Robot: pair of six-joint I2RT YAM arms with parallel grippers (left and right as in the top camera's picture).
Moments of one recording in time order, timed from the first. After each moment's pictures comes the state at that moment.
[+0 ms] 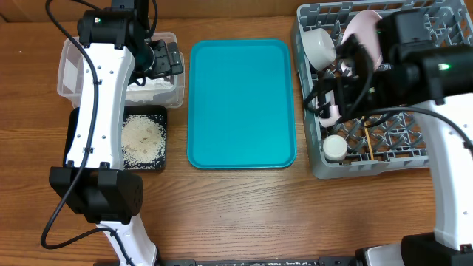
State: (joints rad) left arm -0.07 1.98 2.15 -1.43 -0.02 -0.33; right arm 0.14 1.61 1.94 -1.56 -0.43 0.02
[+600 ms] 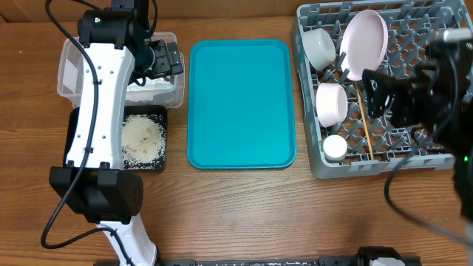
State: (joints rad) left arm -0.07 1.98 2.15 -1.43 -0.02 -0.33; right arm -0.02 1.08 1.59 -0.95 -0.28 0.02
